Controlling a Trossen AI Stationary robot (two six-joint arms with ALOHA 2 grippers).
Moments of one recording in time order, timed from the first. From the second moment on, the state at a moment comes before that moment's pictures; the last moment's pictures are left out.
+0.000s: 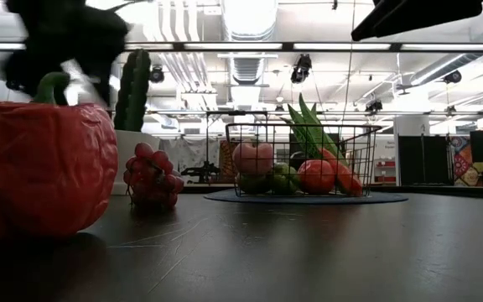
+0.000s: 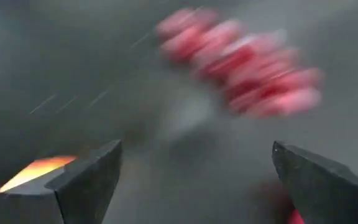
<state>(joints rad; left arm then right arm) -0.41 1.36 0.98 -0.96 -0.33 -1.41 0.56 1.21 0.78 -0.22 0.54 -0.08</state>
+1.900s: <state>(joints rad) -0.40 1.37 1.15 -1.11 -0.27 -1.29 0.56 1.21 0.70 -0.16 0.38 -0.05</state>
